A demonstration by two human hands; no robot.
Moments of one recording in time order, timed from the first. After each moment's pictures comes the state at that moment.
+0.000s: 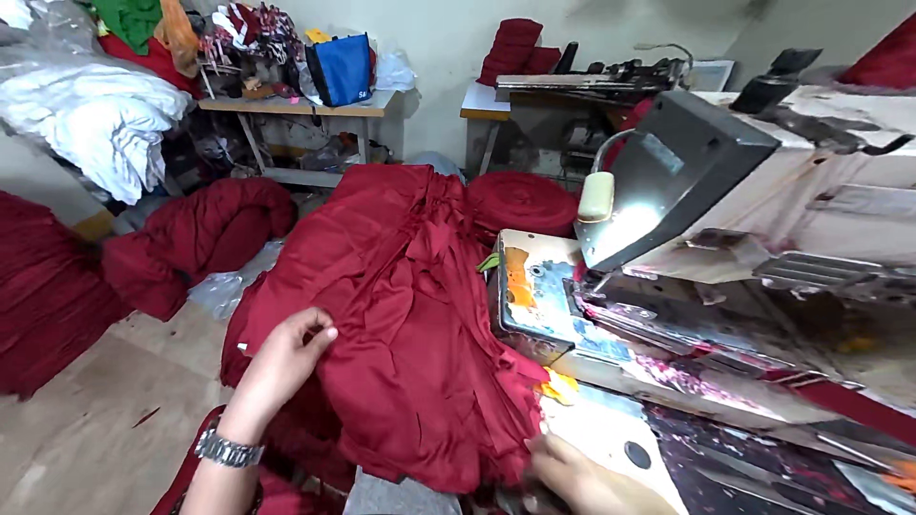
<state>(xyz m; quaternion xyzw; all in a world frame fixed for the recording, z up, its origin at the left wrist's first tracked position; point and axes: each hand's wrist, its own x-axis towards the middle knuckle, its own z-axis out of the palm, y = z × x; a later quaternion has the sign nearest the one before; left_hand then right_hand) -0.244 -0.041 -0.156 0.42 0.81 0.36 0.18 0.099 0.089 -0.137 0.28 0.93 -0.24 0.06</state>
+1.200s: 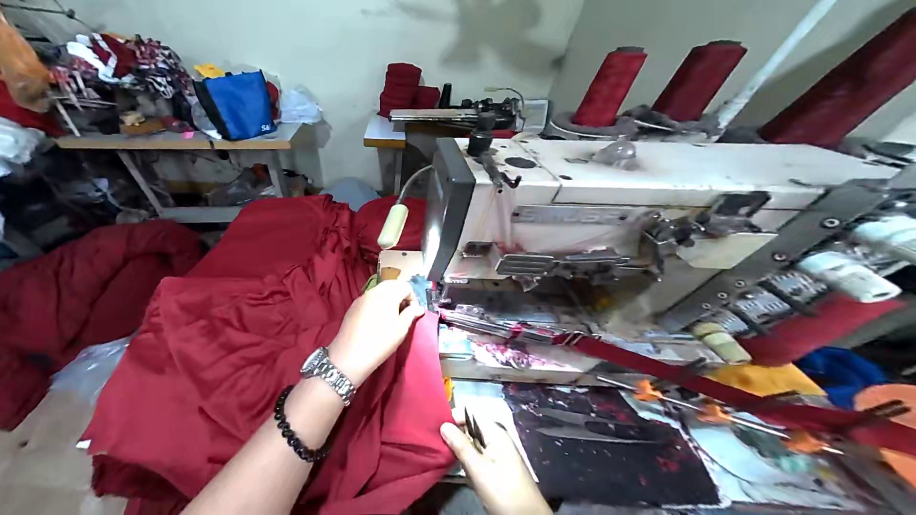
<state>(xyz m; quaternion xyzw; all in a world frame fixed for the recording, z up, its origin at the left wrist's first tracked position) -0.084 0.166 -0.110 0.65 0.68 0.30 0.16 0.134 0.118 -0.178 0.46 0.68 -0.50 -0.27</state>
